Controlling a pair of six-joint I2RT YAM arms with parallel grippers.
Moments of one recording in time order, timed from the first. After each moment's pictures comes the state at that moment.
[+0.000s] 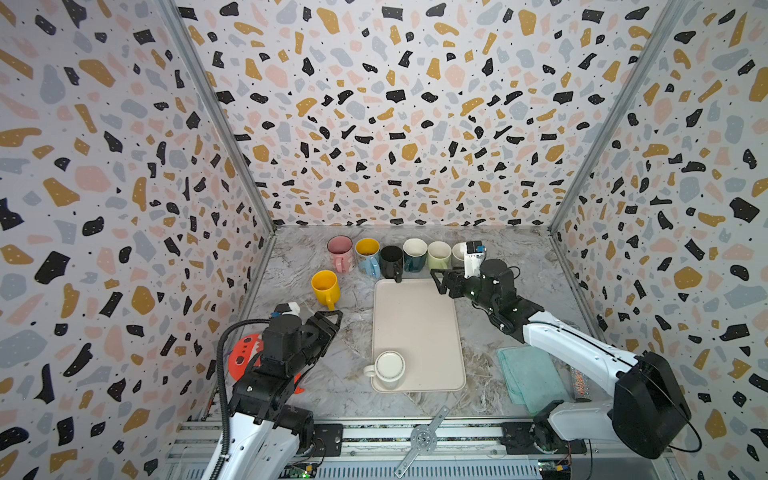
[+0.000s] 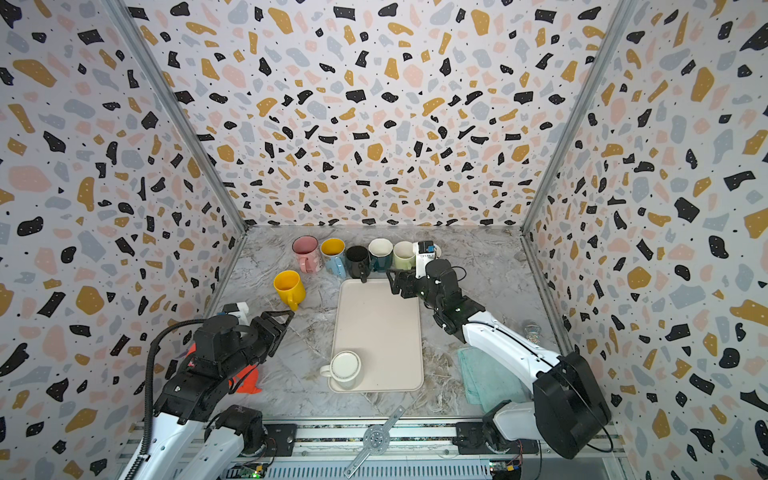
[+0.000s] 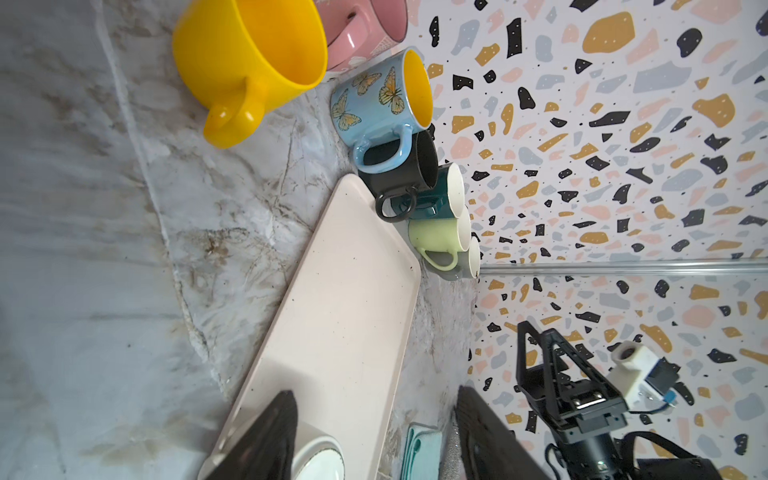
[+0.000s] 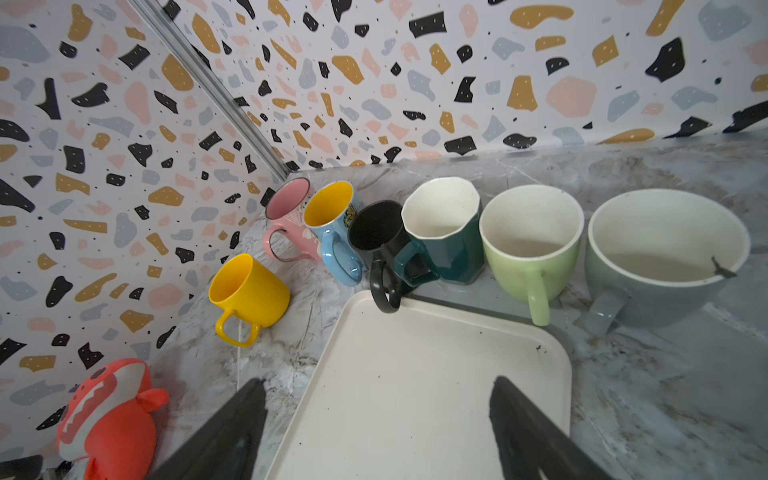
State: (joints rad) left arm -0.24 0.50 0.61 -0.63 0.19 -1.19; right arm 0.59 1.35 0.87 0.14 -0.10 0.43
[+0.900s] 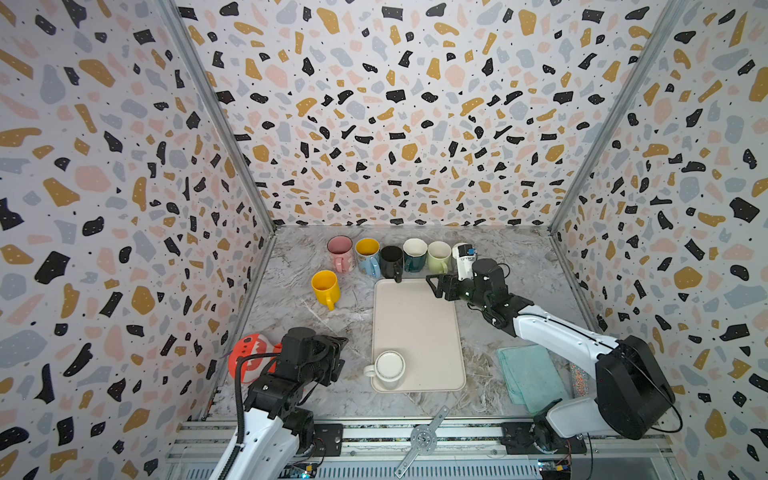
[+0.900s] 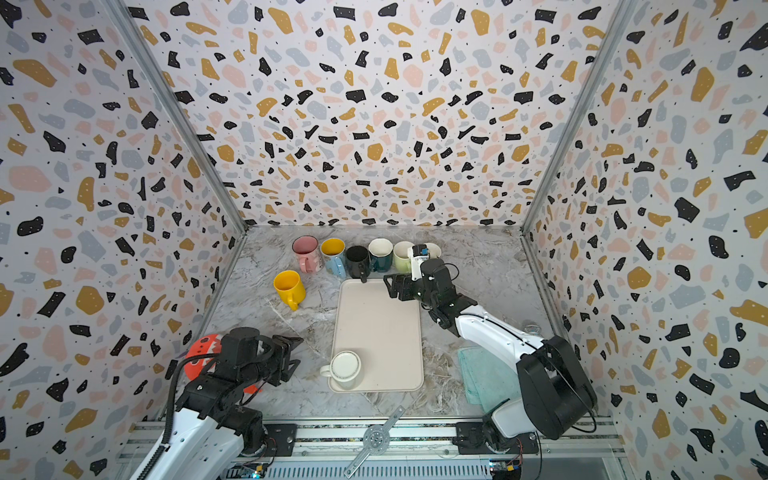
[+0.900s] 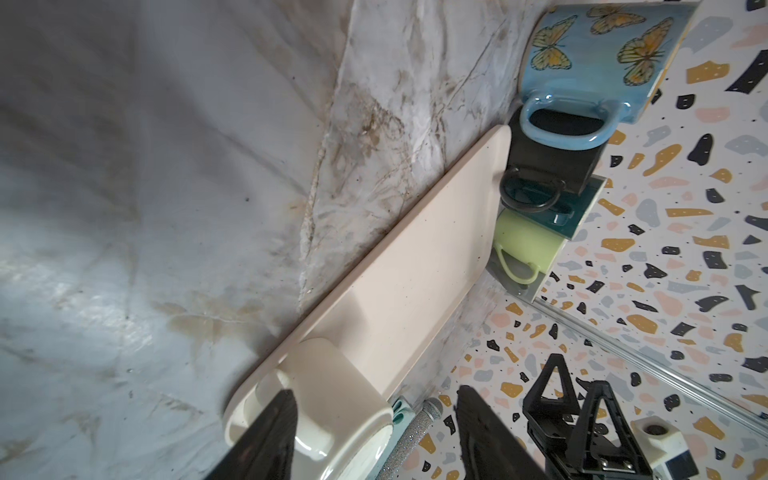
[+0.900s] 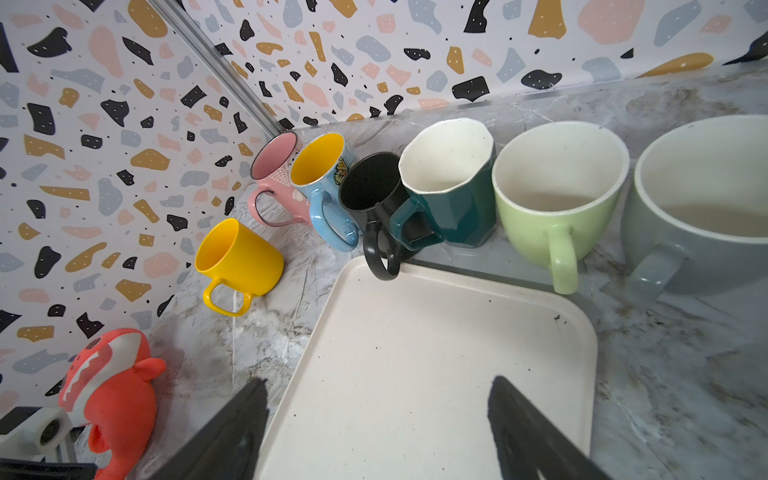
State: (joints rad) left arm -0.26 0.53 0.42 -0.69 0.28 -1.55; right arm 0.56 1.45 0.89 0.14 -0.17 0.44
